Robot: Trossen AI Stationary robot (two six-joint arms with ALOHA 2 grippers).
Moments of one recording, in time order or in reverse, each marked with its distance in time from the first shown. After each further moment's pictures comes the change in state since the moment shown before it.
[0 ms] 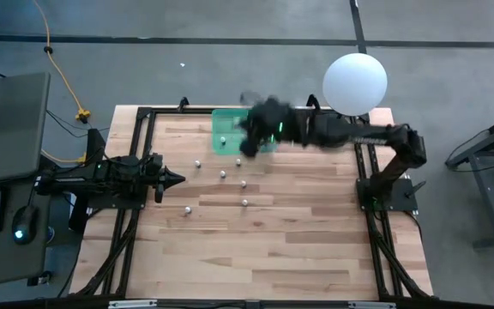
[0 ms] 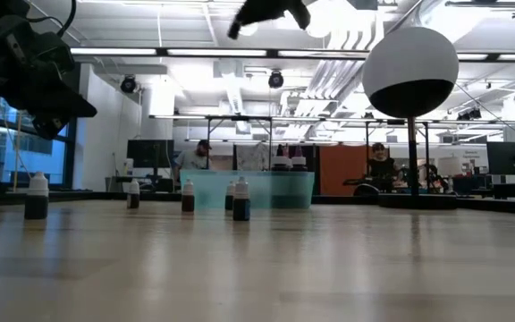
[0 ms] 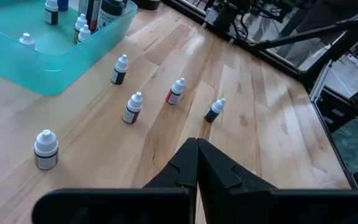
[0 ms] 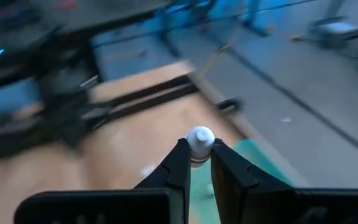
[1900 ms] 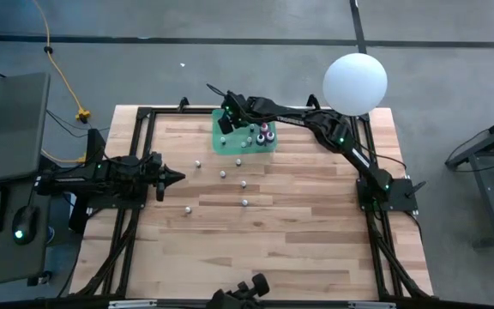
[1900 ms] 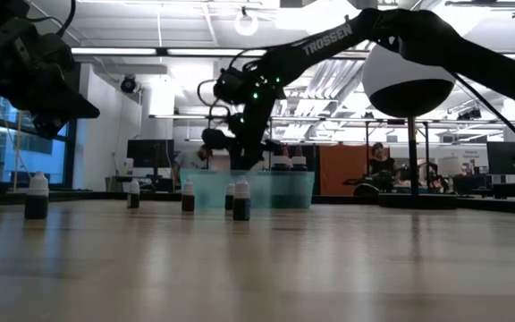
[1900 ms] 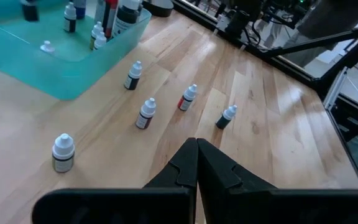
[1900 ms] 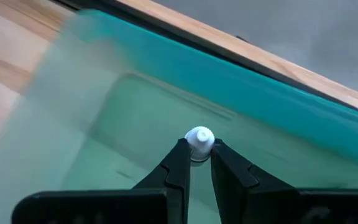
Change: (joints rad) left arm 0.000 0.000 0.000 0.000 -0.056 0.000; right arm -0.320 0.789 0.554 -0.359 -0.048 0.419
